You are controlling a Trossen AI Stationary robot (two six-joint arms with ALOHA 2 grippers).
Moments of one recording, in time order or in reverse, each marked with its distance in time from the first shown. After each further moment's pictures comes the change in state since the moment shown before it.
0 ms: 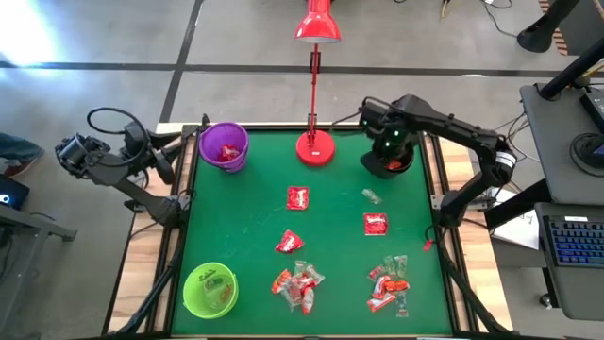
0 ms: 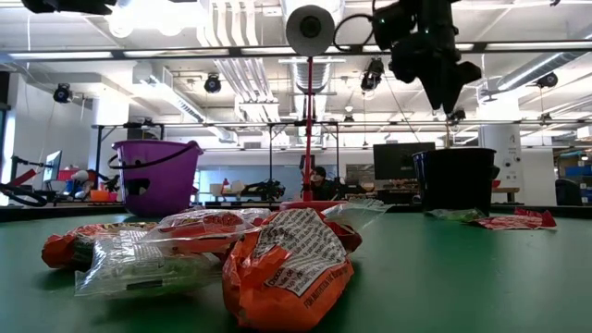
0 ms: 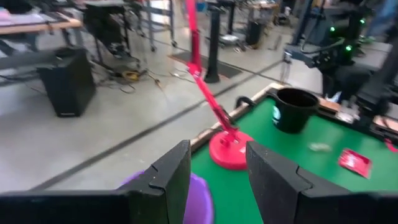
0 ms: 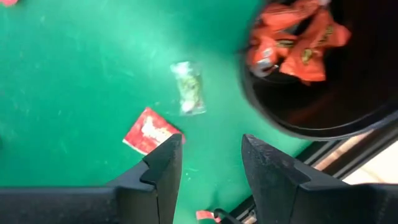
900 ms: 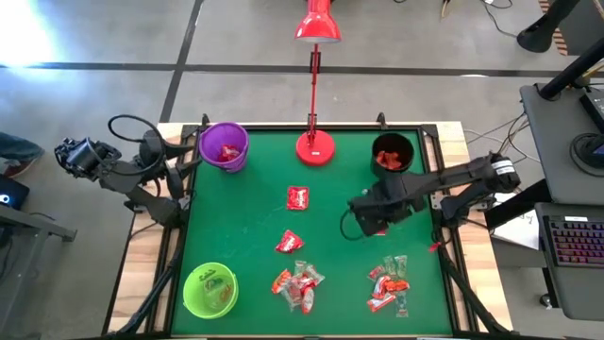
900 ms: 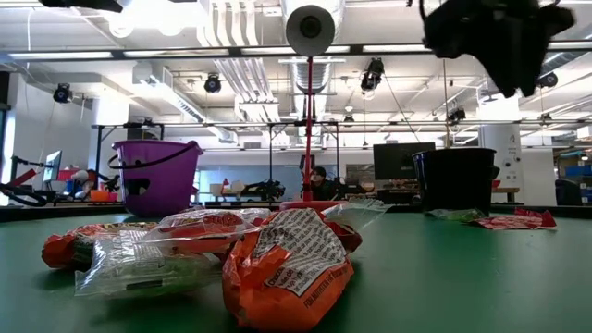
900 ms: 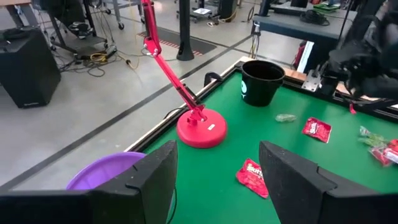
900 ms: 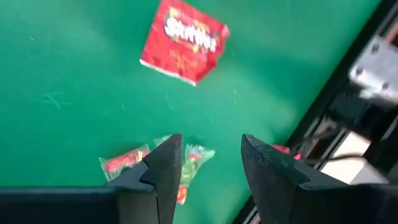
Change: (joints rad) left arm 0.000 0.104 0.000 0.061 0.153 0.000; right arm 0.692 -0.002 -0.163 0.004 0.033 0.916
